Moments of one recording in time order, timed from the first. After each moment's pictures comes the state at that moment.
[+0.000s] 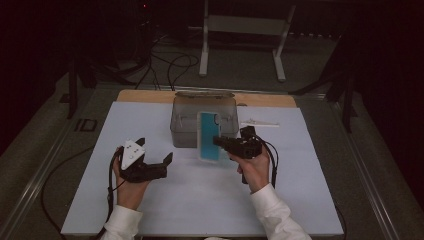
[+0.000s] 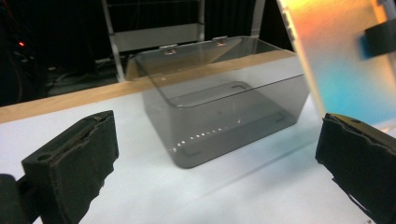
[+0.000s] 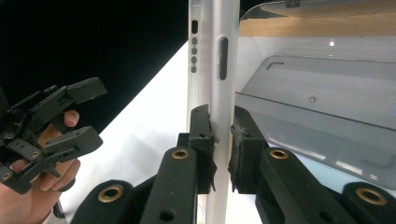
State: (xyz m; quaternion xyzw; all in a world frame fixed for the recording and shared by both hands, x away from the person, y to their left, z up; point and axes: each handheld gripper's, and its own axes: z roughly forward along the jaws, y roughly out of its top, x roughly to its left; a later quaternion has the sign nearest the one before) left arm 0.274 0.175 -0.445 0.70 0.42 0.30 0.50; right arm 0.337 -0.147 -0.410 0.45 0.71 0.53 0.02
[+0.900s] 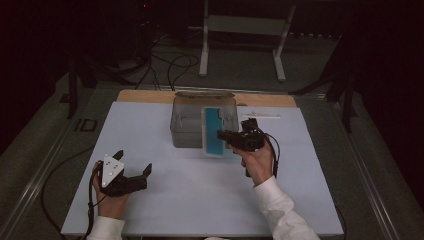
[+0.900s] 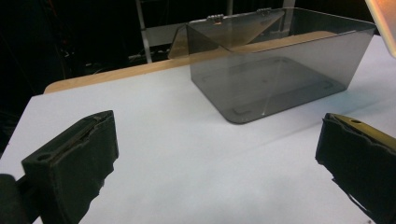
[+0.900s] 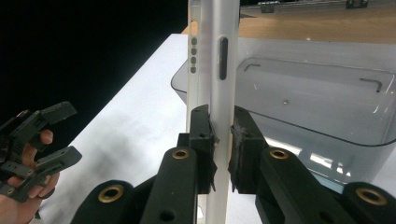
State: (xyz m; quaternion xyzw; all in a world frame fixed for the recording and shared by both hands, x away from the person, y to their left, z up) left arm 0.252 0.223 -0.484 0.68 0.44 0.34 0.47; right arm 0.351 -0.150 -0.396 0.47 0.73 0.50 0.04
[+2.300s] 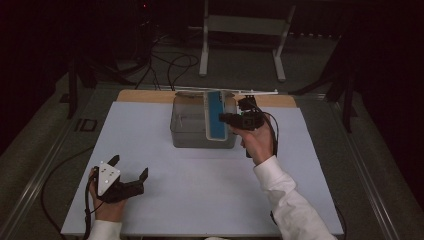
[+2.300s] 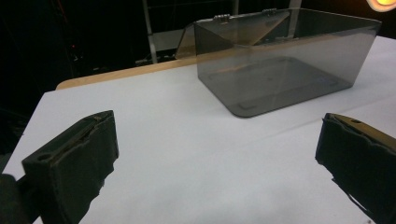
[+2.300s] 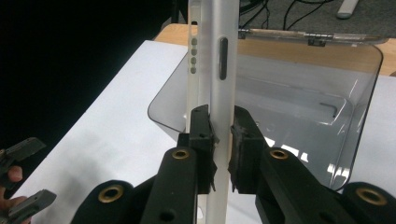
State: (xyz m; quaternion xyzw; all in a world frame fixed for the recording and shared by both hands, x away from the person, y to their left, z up) left arm 0.240 0.227 -0.492 0.68 0.44 0.35 0.47; right arm 0.386 -0.141 -0.356 0.50 0.74 0.45 0.07
